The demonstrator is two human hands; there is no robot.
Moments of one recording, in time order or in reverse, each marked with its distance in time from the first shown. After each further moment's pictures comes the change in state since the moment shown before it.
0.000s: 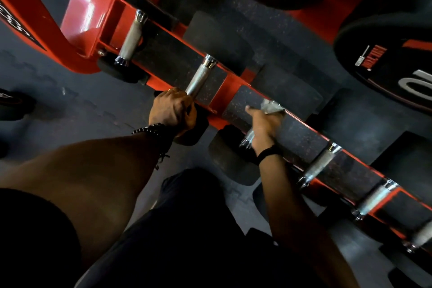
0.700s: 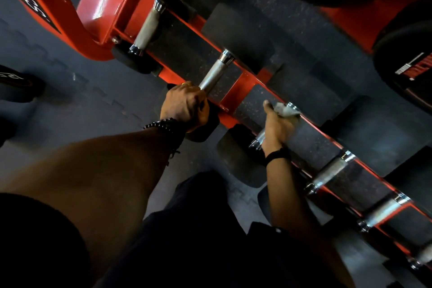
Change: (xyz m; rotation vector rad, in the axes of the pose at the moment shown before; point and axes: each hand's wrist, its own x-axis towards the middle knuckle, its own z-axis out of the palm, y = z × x) left_hand -0.001 -0.005 0.005 -0.021 0.004 -0.032; right_hand -0.006 0.010 0.008 -0.040 0.145 -0.133
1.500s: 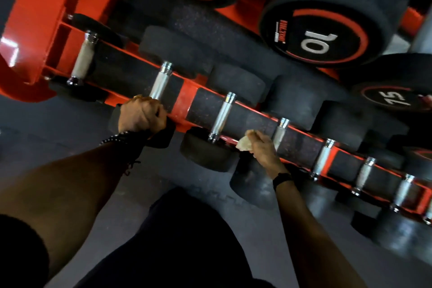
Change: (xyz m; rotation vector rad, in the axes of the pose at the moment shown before) left_hand -0.002 0.012 -0.016 0.064 -0.135 -0.014; right_hand -0.025 0.035 -0.142 -0.422 -0.281 -0.110
